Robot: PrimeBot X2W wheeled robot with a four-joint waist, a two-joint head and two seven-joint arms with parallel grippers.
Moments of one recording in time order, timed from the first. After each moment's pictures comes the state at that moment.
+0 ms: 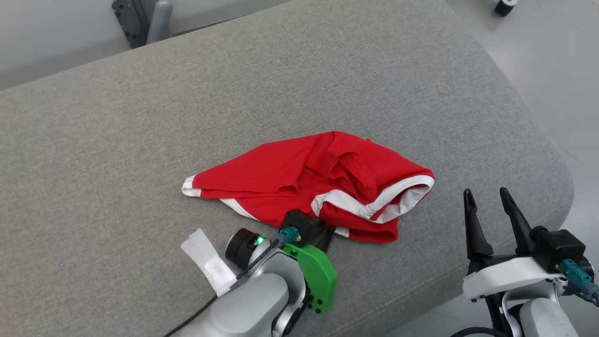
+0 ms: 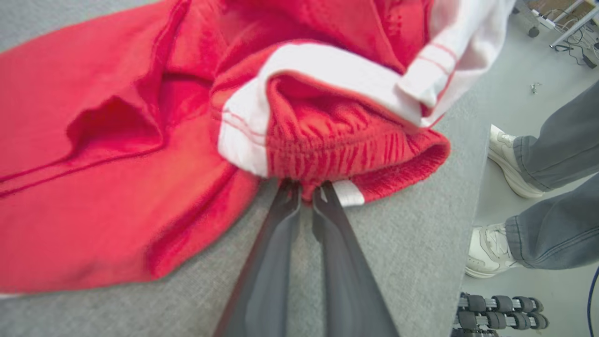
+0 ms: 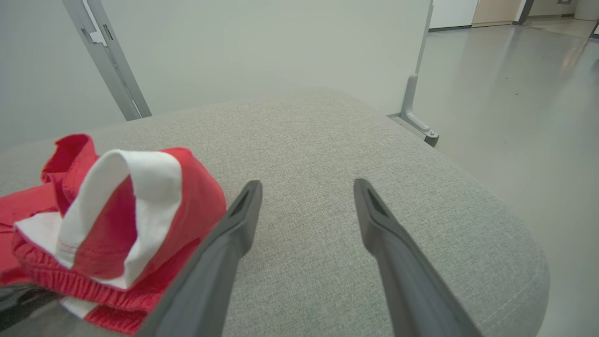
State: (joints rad) left arm -0.65 0.05 -1.26 0.71 -0.89 0.15 -0.15; right arm -0.07 -0.05 -0.05 0.17 0.16 0.13 -0.26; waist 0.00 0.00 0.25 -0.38
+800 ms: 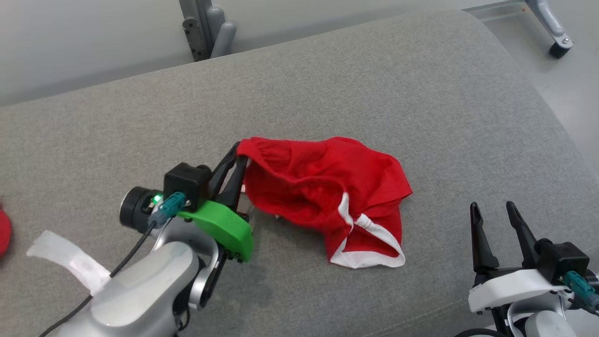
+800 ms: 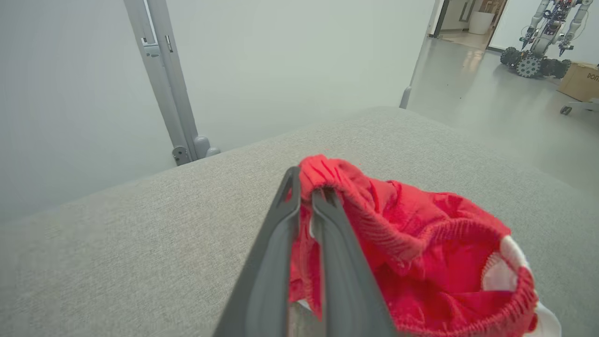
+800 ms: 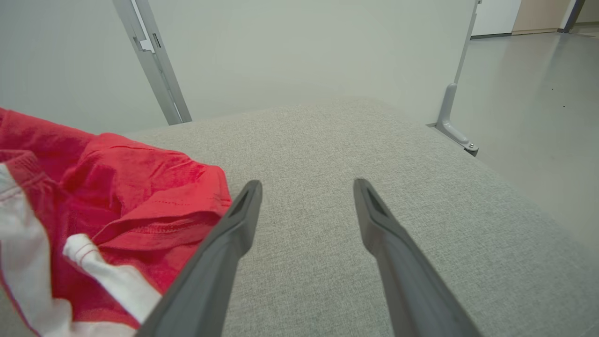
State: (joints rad) left arm -0.68 0.44 -1.05 0.19 -0.88 0.37 -0.22; right arm -0.02 -0.05 -0.08 0.17 0.15 0.13 -0.26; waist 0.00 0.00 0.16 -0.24
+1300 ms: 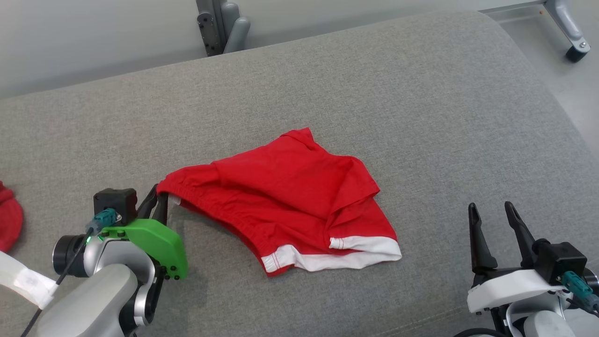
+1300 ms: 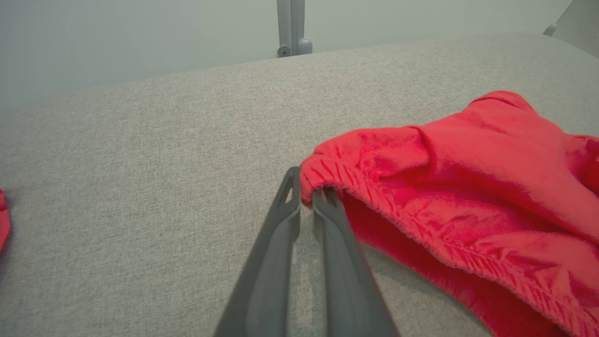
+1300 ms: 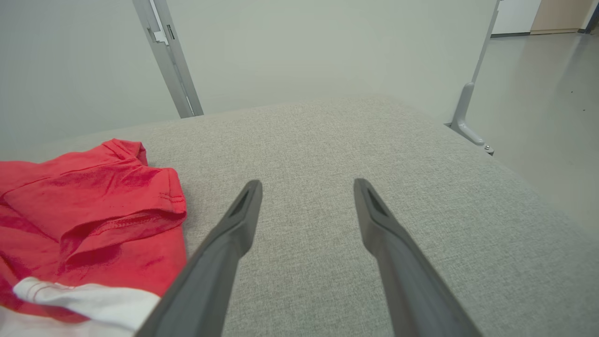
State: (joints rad) left arm -0.56 0.59 -0.97 0.30 -1.02 0.40 -0.15; right arm -0.02 -0.05 -0.07 0.17 0.14 0.13 -0.26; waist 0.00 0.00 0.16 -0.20
